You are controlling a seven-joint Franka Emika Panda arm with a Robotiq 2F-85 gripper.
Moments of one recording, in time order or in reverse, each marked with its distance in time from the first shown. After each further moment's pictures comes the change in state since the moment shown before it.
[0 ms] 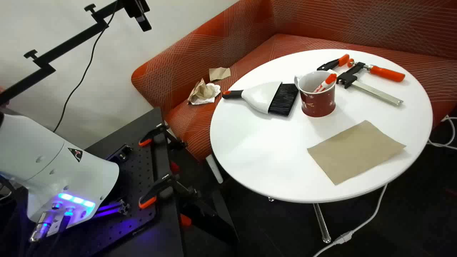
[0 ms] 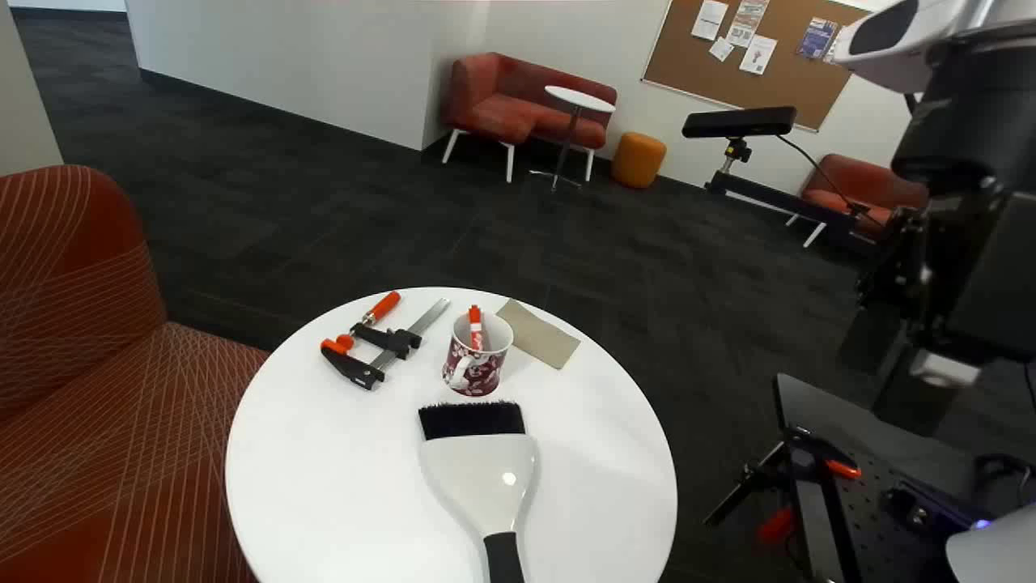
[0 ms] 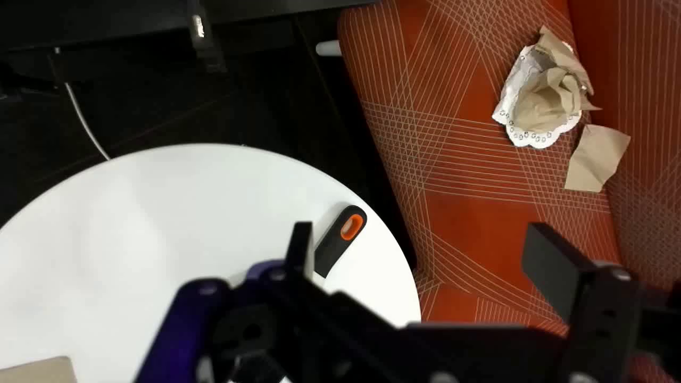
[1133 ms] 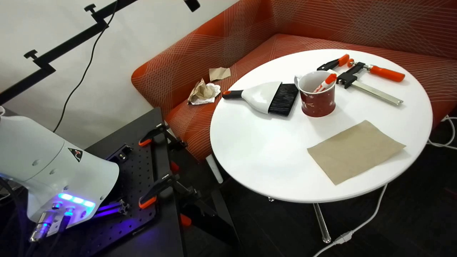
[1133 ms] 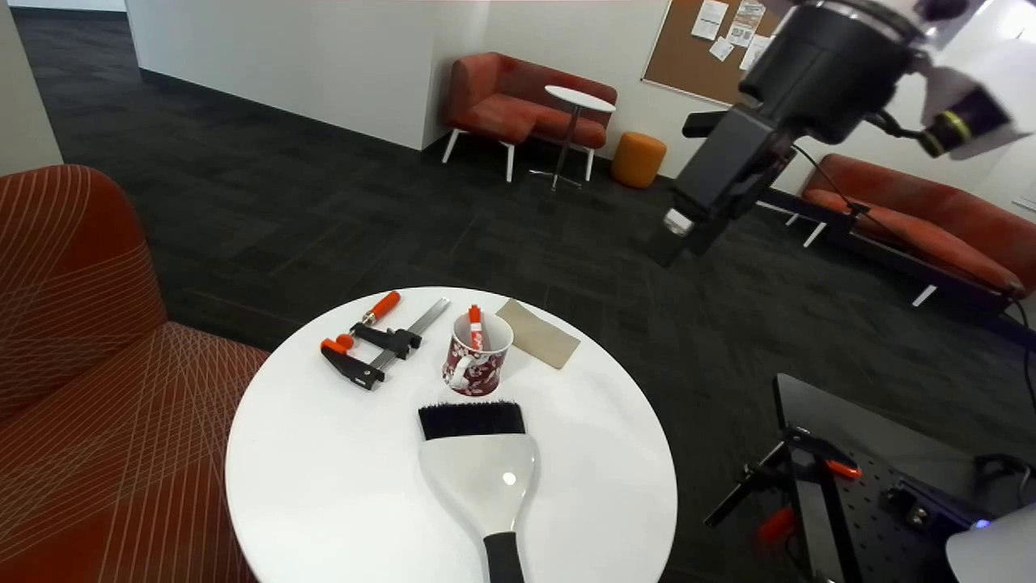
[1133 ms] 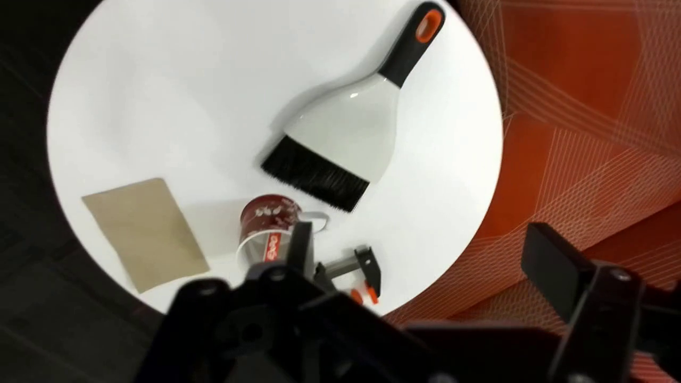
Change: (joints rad) arm -0.140 0.142 0.004 0.060 -0.246 0.352 0.134
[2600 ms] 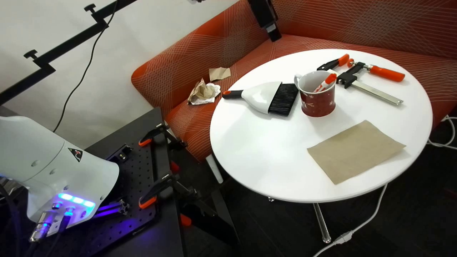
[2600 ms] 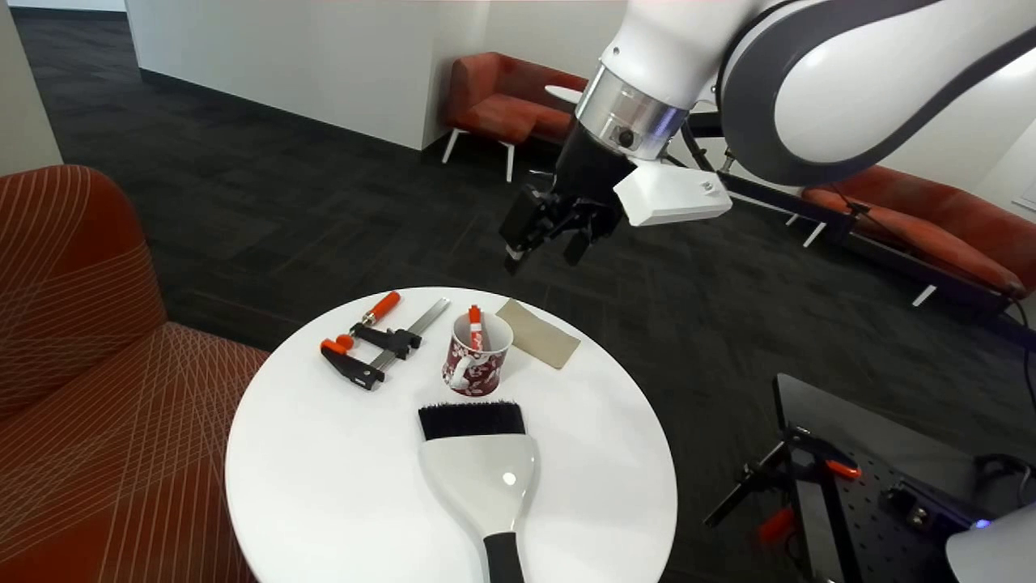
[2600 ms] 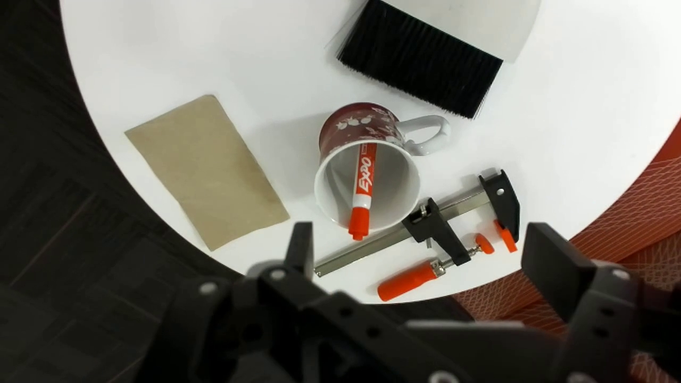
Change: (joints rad) arm -0.036 0.519 -0.119 0.300 -0.339 0.199 0.292
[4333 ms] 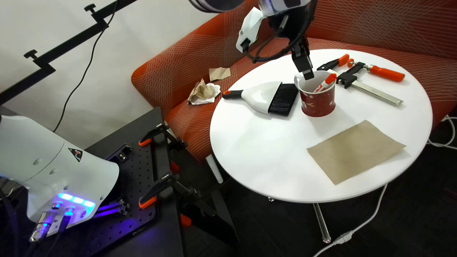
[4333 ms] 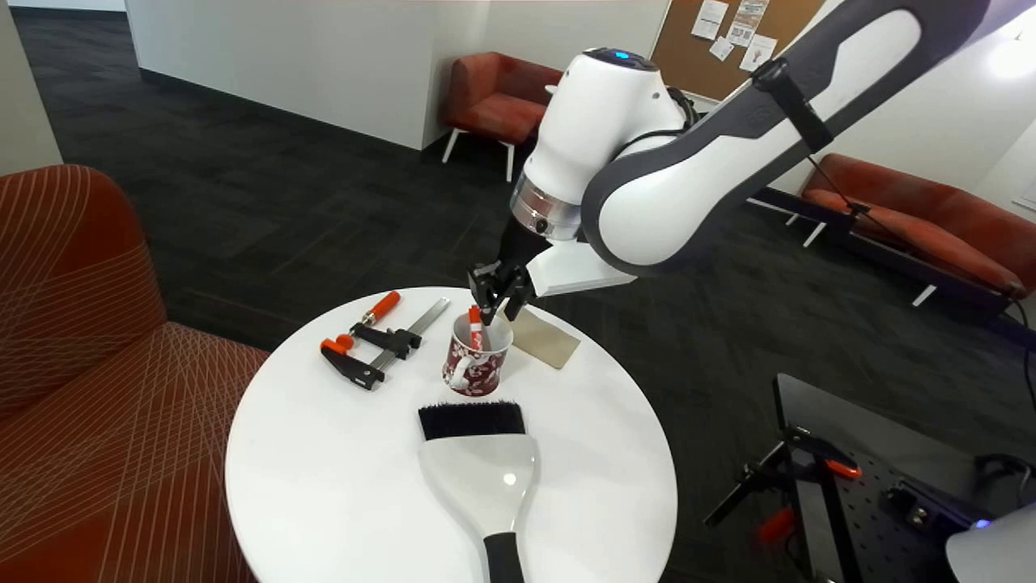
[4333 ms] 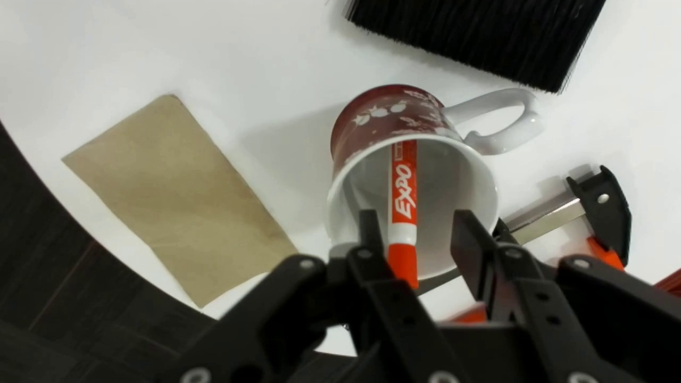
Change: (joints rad) arm 0.079 0.366 -0.132 0.212 0.138 0.119 -0.039
